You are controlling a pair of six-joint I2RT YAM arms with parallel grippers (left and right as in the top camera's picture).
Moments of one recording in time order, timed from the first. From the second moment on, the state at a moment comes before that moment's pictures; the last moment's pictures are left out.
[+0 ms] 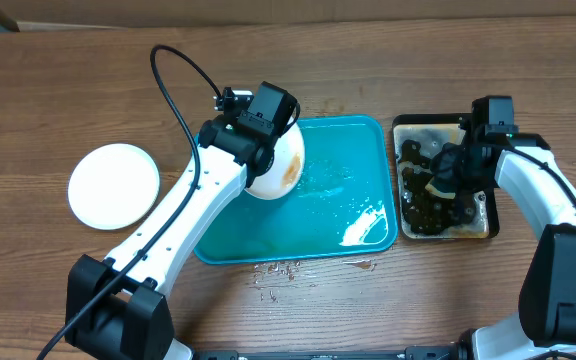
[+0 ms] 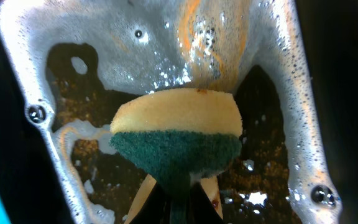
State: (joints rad) left arm -0.48 1.69 1.40 -0.97 -0.57 -0.49; right arm -0.06 1.73 1.08 -0.65 -0.07 0.25
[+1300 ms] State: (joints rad) left arm -0.80 1.69 1.40 -0.97 -1.26 -0.49; right arm -0.06 1.73 1.01 -0.61 -0.10 0.24
